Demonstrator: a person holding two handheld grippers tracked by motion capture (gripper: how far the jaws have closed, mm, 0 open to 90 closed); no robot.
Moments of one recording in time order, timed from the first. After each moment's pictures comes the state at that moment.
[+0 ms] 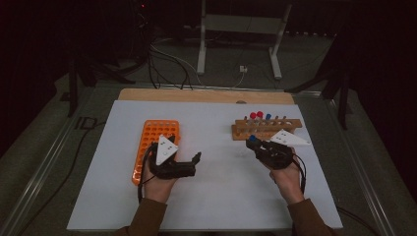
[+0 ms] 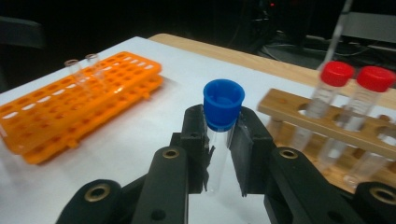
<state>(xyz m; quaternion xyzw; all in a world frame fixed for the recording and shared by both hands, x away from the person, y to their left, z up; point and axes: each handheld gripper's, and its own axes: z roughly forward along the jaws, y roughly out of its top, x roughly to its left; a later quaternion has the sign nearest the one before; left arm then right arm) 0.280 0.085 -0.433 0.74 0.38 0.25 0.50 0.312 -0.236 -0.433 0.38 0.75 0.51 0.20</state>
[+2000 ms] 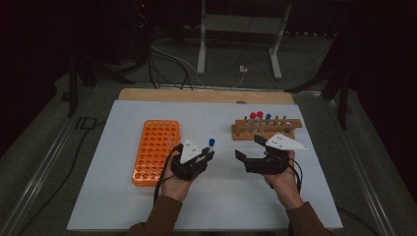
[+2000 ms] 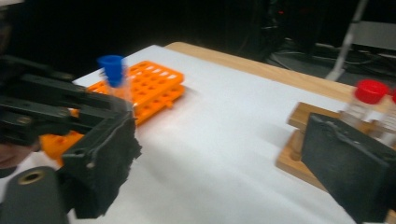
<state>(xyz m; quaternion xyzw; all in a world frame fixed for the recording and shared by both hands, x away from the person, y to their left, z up) 0.289 0.058 -0.449 0.77 0.34 0.20 0.49 0.294 -0.221 -0.420 0.37 0.74 0.52 0.20</state>
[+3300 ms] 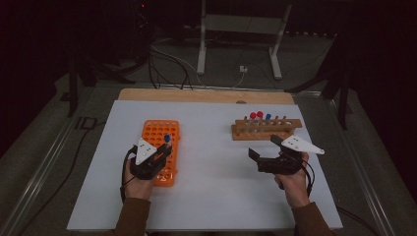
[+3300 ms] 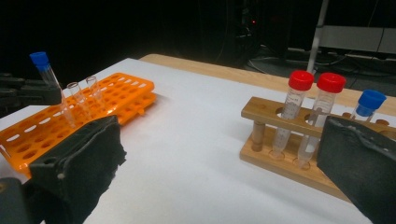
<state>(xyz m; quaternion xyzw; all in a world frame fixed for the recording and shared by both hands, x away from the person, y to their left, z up) 0.291 0.152 -0.470 0.74 0.42 0.26 0.47 0.292 -0.252 -0.425 0.41 0.71 0.53 0.22</state>
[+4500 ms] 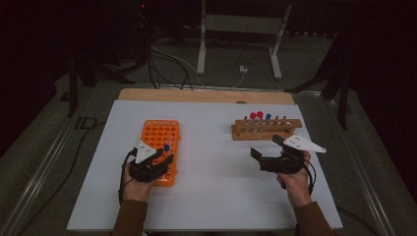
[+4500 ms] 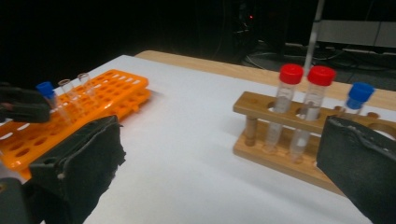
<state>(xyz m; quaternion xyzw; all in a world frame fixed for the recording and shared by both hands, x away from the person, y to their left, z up) 0.287 0.161 -0.474 0.74 0.44 0.21 0.46 0.297 -0.260 -0.425 0.42 0.71 0.52 0.22</state>
